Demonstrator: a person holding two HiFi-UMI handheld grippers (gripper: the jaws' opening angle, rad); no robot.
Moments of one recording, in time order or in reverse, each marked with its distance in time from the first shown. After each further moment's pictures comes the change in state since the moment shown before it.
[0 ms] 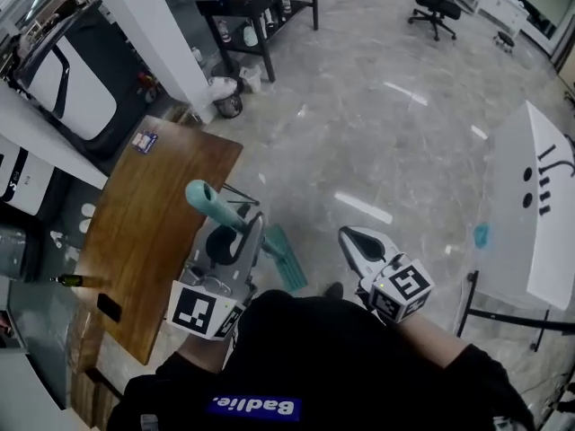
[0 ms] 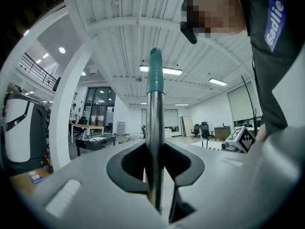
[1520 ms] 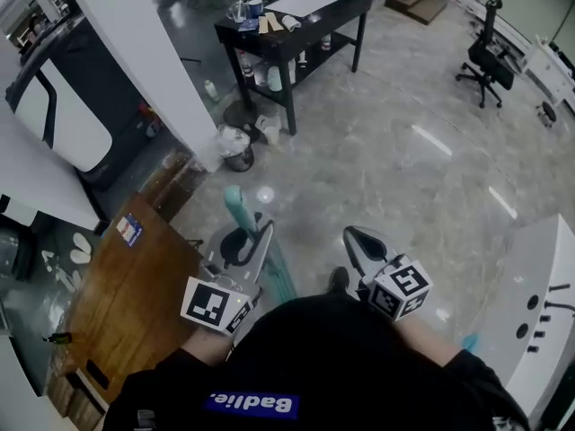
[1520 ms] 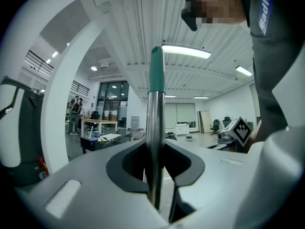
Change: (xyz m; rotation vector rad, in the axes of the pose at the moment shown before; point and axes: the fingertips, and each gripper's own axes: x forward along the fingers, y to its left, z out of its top) left arm 0.389 0.306 -0.063 -0.038 0.068 0.143; right arm 0.367 -0.345 0.177 -0.010 0.055 0.083
